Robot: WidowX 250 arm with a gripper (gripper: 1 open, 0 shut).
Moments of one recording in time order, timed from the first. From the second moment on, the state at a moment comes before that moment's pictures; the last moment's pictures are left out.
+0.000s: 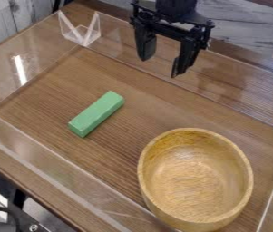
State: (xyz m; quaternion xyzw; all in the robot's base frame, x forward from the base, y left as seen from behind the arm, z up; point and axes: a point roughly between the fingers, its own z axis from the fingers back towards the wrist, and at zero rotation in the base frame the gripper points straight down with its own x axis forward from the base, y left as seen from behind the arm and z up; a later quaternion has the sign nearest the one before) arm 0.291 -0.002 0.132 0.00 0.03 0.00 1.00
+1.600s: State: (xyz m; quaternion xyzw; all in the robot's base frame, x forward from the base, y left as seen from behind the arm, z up) arm 0.242 0.080 0.053 -0.02 0.01 -0.12 0.99
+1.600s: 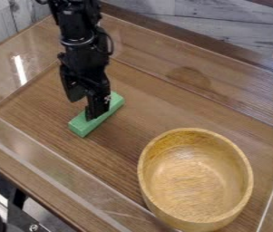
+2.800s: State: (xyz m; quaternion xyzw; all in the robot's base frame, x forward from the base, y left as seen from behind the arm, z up) arm 0.260 0.077 0.035 -0.04 0.01 -0.10 0.99
